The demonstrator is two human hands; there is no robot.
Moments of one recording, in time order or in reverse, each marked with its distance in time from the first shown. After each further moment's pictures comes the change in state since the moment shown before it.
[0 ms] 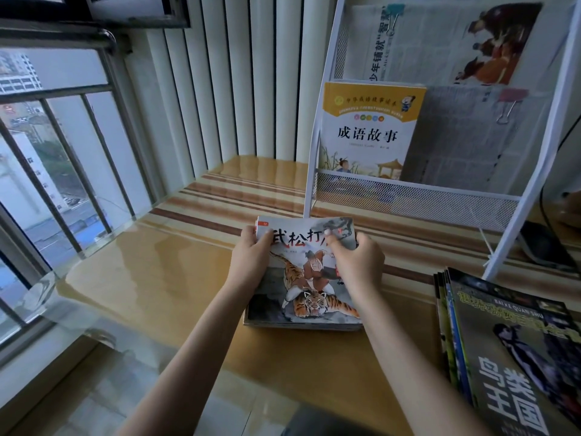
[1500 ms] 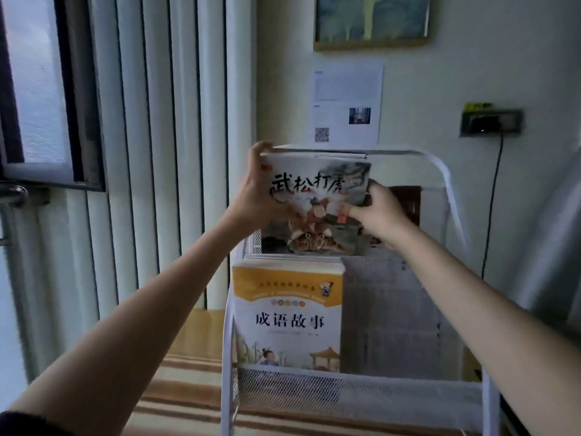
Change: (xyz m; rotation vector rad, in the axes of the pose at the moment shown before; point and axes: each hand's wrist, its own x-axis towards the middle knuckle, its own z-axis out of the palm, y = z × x) left_hand 0.191 0.301 0.110 0.074 -0.189 1.161; right_hand 0.280 -0.162 -0.157 0.039 0.004 -0.481
